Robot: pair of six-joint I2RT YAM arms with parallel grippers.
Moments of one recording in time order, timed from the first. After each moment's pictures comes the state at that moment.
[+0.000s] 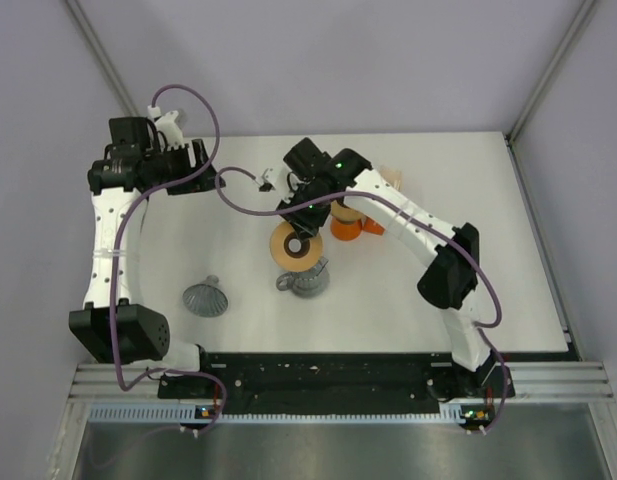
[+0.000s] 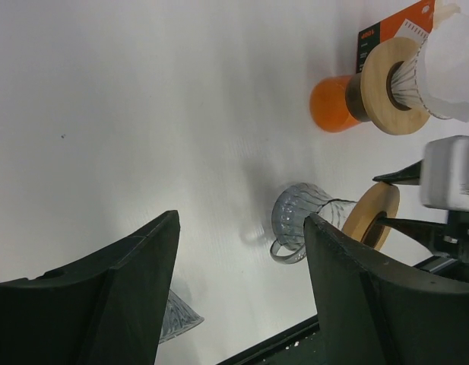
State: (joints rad) left arm 0.12 1.47 1.67 -0.98 0.53 -0.05; right arm 0.84 2.07 2.20 -1.16 -0.18 -0.29
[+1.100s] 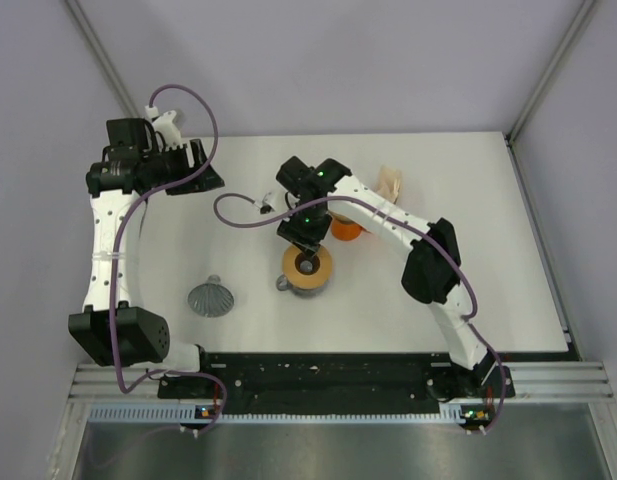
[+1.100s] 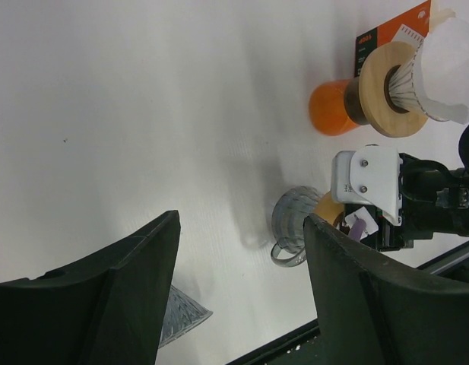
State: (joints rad) left arm 0.13 1.45 1.66 -0.96 0.54 -0.05; right arm 0.85 2.22 2.21 -1.29 -0.16 -0.35
